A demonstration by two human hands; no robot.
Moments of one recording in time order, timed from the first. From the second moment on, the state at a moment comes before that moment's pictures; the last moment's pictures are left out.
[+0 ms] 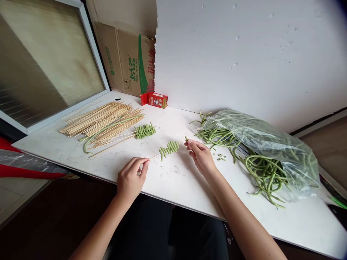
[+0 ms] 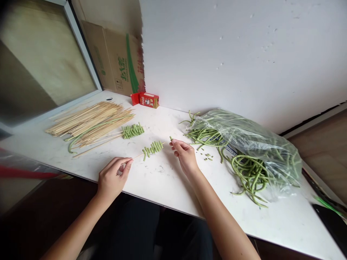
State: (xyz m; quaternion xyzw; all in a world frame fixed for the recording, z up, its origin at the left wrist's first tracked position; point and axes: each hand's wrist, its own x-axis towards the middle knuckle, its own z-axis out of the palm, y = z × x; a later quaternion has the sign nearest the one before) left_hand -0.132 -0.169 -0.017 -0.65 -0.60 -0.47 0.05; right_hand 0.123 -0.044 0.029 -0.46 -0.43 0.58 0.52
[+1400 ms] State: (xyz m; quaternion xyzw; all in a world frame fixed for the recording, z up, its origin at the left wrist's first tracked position) left_hand -0.131 -0.170 -0.012 -0.66 -0.59 -0.46 0.05; right_hand 0.119 -0.051 0.030 -0.40 -0.40 0.70 0.43
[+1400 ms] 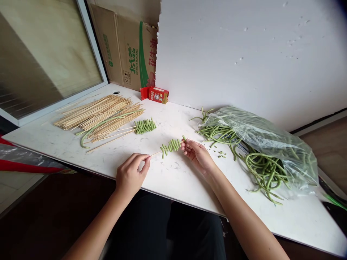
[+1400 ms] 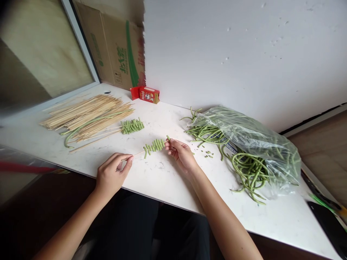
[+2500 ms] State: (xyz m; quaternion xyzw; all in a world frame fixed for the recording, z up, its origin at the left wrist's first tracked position) left_hand -0.131 -0.170 -0.013 -0.65 -0.60 -0.47 0.05; right_hand 0.125 -0.044 0.023 -0.38 -0.42 0.71 0.42
